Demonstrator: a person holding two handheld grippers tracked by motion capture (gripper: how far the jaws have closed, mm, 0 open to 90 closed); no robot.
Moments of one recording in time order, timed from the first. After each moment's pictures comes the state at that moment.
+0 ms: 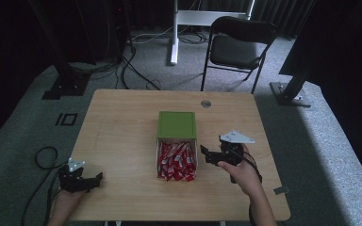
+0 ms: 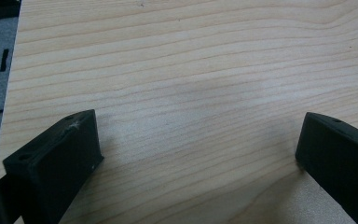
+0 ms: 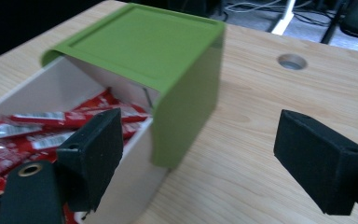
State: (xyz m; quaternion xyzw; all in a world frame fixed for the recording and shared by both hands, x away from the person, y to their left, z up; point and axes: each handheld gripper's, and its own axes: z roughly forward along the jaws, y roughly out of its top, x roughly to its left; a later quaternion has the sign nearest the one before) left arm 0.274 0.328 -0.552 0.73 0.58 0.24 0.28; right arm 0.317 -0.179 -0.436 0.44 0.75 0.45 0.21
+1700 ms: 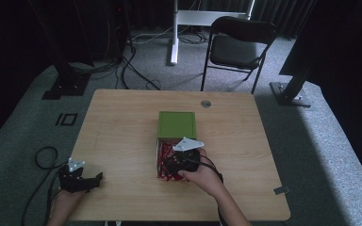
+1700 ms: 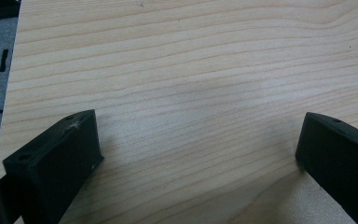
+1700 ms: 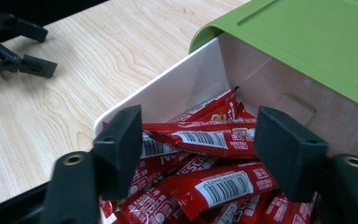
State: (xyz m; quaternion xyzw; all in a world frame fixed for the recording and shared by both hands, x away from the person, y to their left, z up) left arm 0.274 0.328 -0.552 0.73 0.58 0.24 0.29; right arm 0.313 -0.064 -0.459 0.32 0.83 0.43 0.16
